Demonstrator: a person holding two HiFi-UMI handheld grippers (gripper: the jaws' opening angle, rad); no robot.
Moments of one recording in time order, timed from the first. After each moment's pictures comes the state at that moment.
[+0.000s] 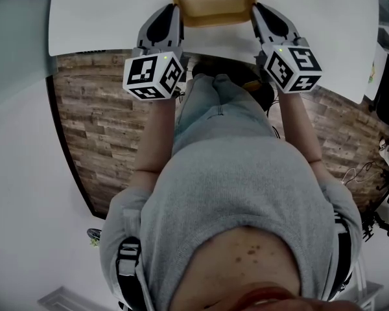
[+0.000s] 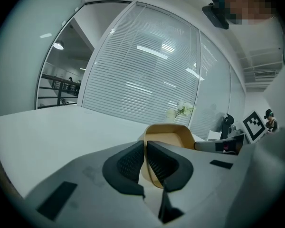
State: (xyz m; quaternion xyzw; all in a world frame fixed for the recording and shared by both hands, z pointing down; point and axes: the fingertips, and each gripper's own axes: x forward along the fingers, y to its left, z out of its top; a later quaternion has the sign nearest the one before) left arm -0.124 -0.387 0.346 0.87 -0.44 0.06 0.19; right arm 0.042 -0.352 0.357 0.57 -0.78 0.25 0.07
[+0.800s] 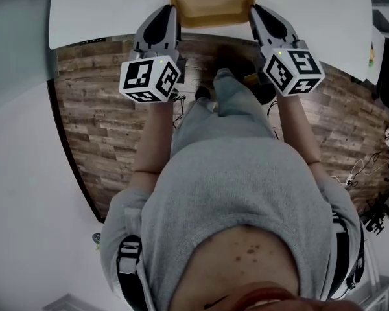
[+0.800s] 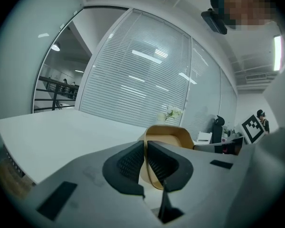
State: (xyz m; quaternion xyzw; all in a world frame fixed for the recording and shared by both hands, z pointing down) left arm -0.141 -0.332 0.326 0.89 -0.41 0.04 0.18; right arm 0.023 -0.285 0.343 0.59 -0.77 0.24 0.05
